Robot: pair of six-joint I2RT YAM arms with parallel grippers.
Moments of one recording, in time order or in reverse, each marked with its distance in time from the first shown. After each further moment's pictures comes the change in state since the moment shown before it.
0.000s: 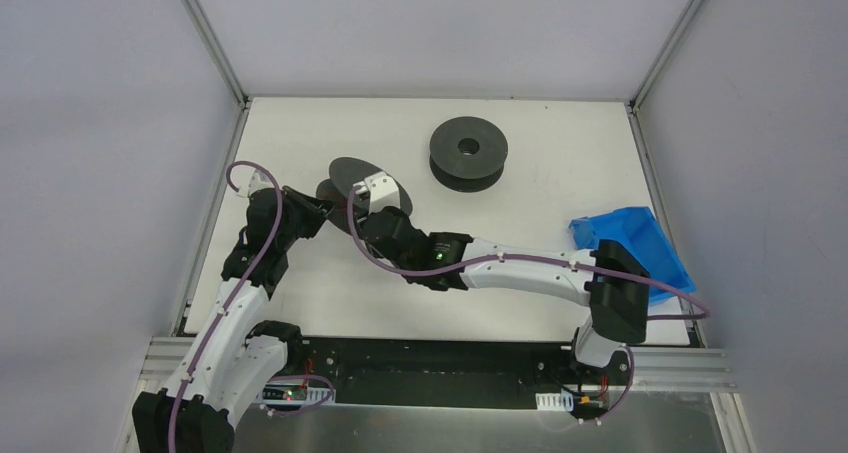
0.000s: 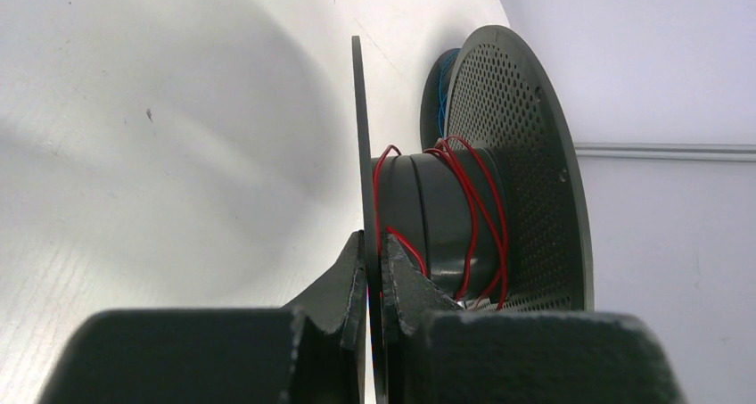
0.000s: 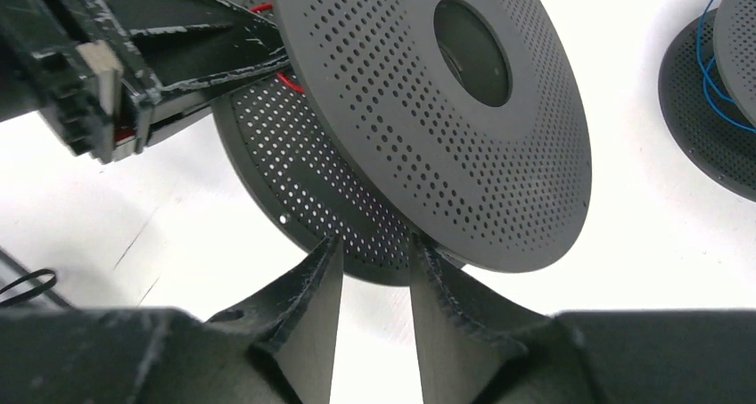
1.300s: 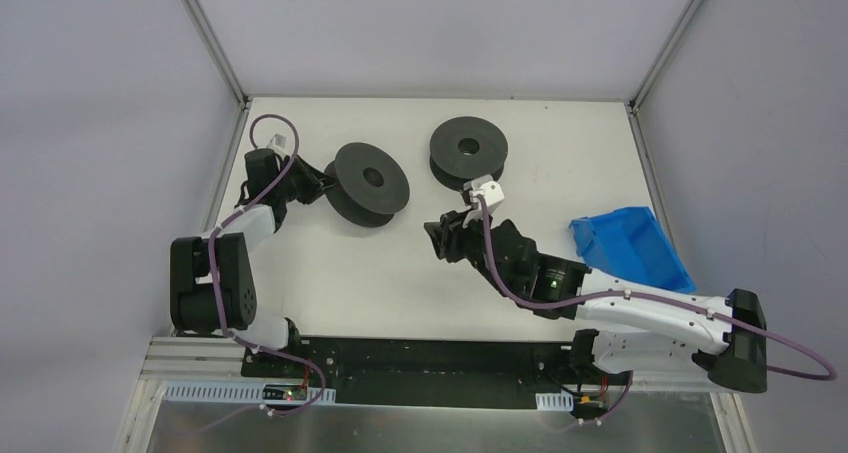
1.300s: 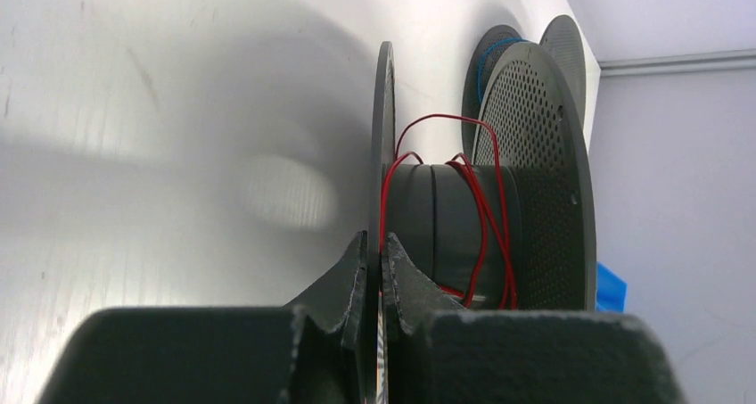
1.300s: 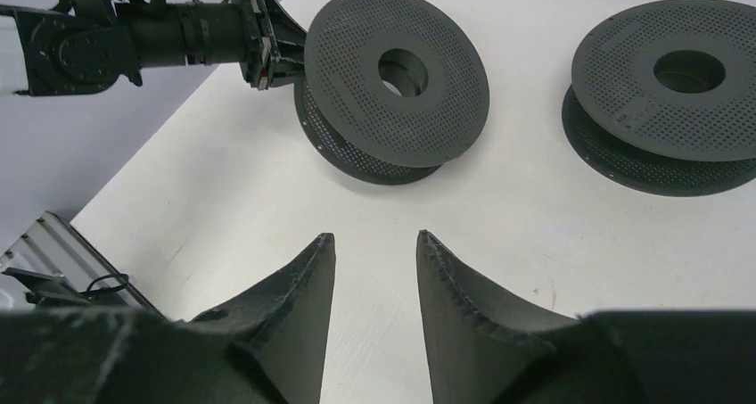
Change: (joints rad) left arm 0.267 0.687 0.148 0.436 0.449 0.272; right arm -0.040 -0.666 -0.493 0.165 -0.055 -0.039
